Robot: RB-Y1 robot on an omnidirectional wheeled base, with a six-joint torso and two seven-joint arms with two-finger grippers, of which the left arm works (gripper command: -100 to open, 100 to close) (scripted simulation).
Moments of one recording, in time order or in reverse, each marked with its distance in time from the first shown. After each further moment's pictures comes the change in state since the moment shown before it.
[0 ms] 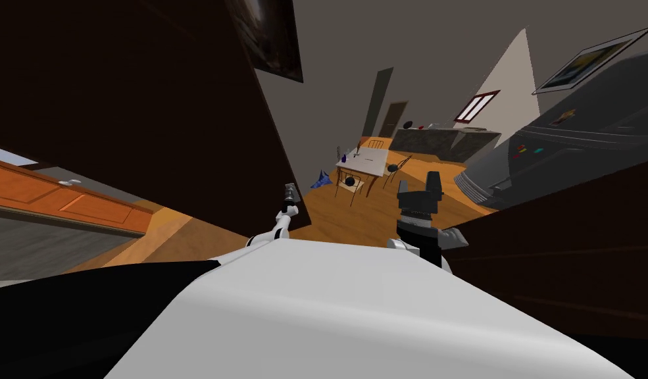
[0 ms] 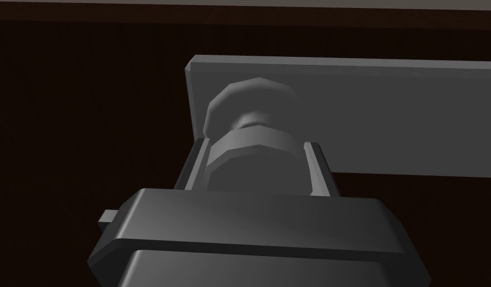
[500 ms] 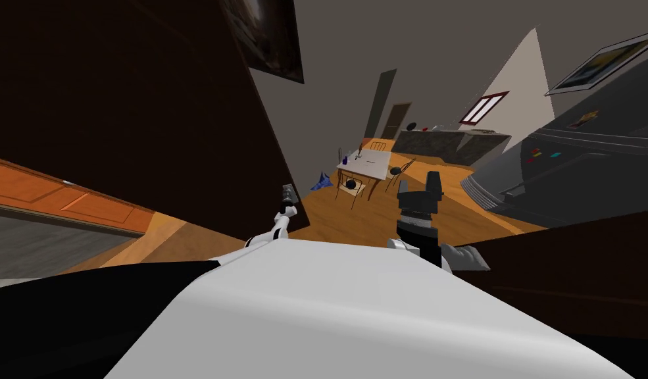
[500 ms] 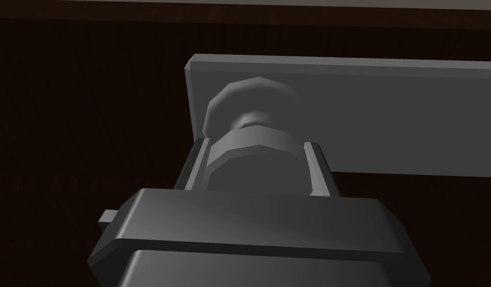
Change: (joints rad) arm 0.007 0.009 0.038 0.007 0.011 0.000 -0.016
